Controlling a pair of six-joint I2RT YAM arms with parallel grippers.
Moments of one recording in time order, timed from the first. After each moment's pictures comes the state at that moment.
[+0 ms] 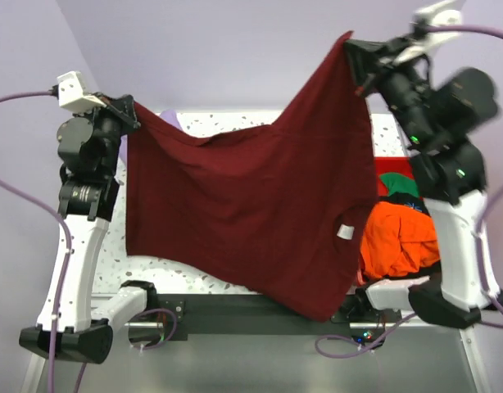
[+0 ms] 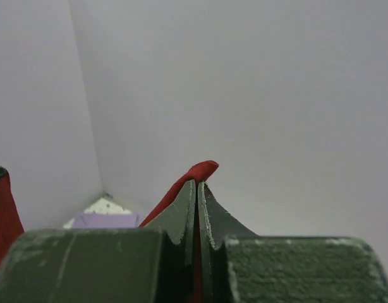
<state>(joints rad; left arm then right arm) -0.07 0.98 1.31 -0.13 -0.13 -0.40 0.42 1.25 2.06 -0.40 -0.06 0.00</state>
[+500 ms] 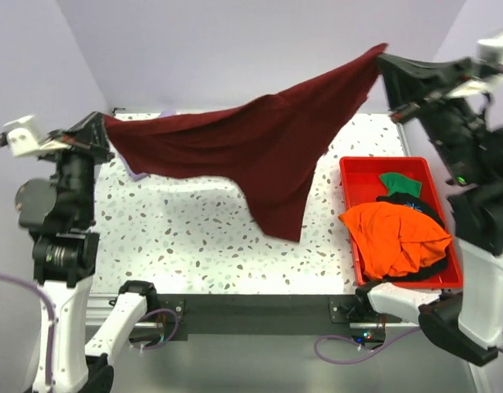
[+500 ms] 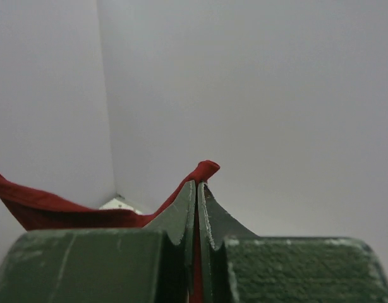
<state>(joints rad) -0.07 0.77 1.26 -0.21 -0.17 -0.38 0.42 1.18 2.05 -0.48 -0.11 0.00</state>
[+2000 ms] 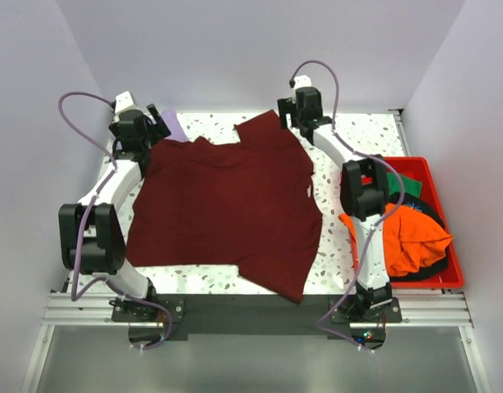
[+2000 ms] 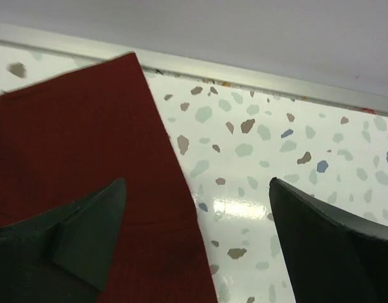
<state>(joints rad) 0.01 1.63 1.17 0.08 -0.24 -0.38 0.31 2.35 2.02 -0.15 0.24 -0.04</state>
